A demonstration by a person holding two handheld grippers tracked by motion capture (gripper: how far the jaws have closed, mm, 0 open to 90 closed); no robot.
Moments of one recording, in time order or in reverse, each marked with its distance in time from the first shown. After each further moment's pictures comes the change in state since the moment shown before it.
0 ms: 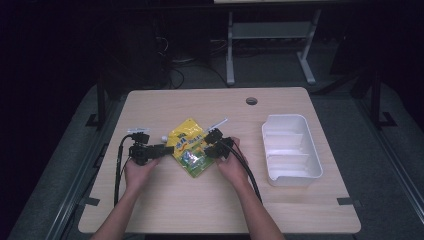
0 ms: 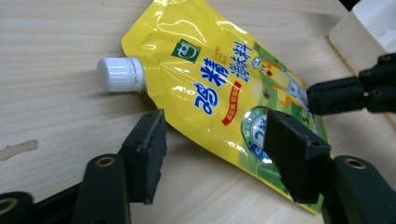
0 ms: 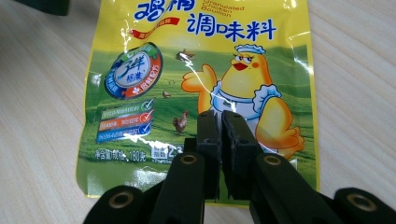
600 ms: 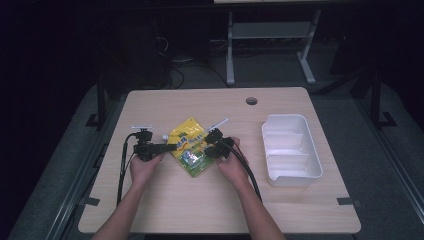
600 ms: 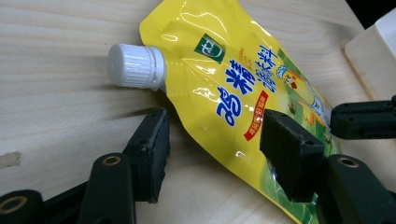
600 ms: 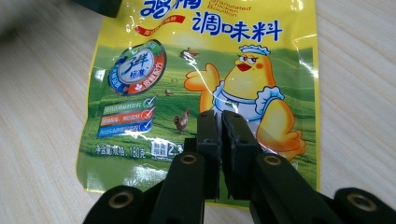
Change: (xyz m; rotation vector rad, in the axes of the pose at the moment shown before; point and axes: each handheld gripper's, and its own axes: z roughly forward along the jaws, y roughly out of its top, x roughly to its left) left arm 0.015 0.004 0.022 0.009 -0.019 -0.106; right arm -0.002 0.000 0.001 0.000 0.012 -0.007
